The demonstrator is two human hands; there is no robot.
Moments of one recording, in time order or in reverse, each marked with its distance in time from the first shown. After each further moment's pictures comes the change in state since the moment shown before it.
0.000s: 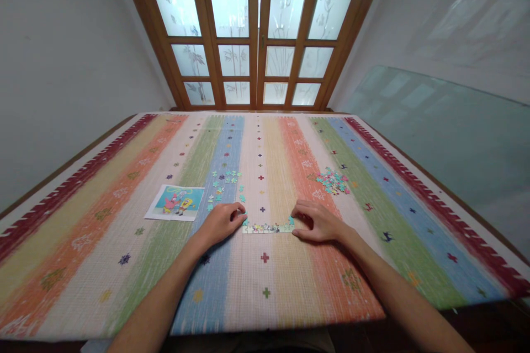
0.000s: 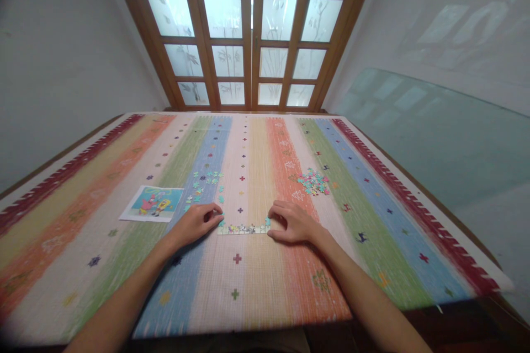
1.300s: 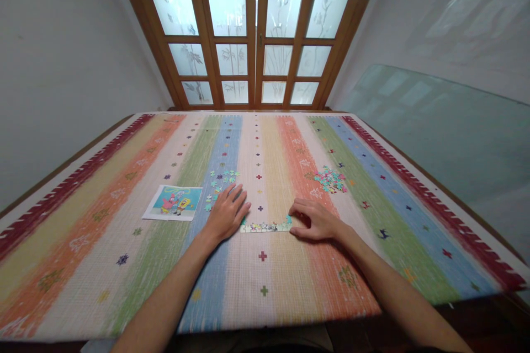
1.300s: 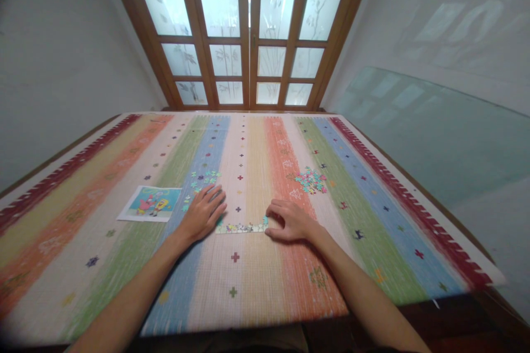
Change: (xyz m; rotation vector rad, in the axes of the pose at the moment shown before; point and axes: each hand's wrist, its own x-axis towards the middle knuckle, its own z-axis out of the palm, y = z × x) left_hand 0.013 -0.008 0.023 0.376 0.280 0.244; right_hand -0.001 0.000 0.002 -0.016 0.009 -0.006
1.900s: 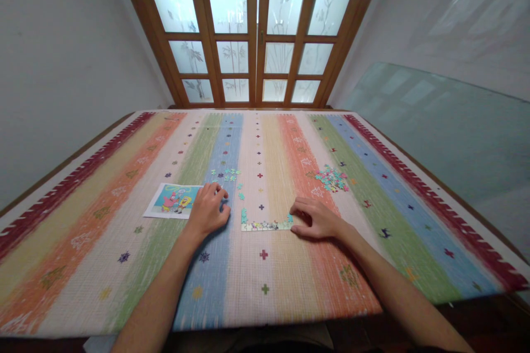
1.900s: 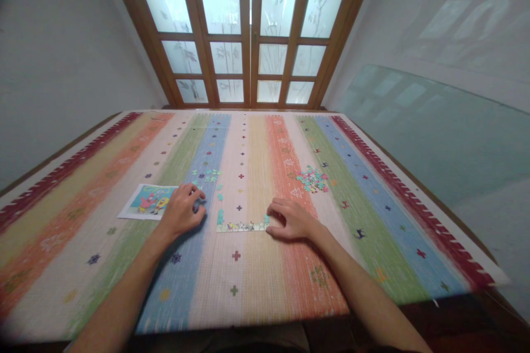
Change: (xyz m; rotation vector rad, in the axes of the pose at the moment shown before) left_hand -0.005 -0.020 -0.040 0.157 0.010 -0.134; right_hand 0.001 -0.003 -0.002 0.005 -0.005 0.004
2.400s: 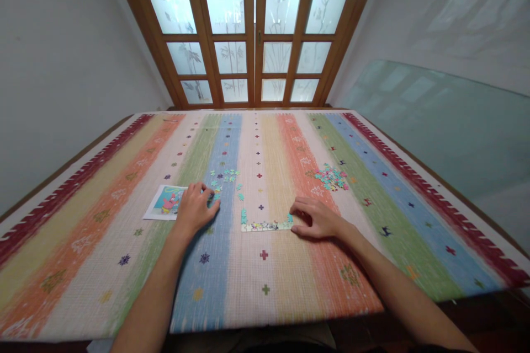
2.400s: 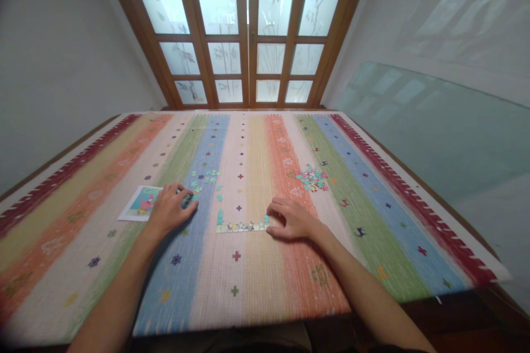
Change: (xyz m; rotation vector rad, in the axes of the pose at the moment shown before) left_hand -0.003 -0.030 -0.003 0.148 -0.074 -0.145; right_hand 0.000 0.000 -0.001 -0.009 -0.013 0.002
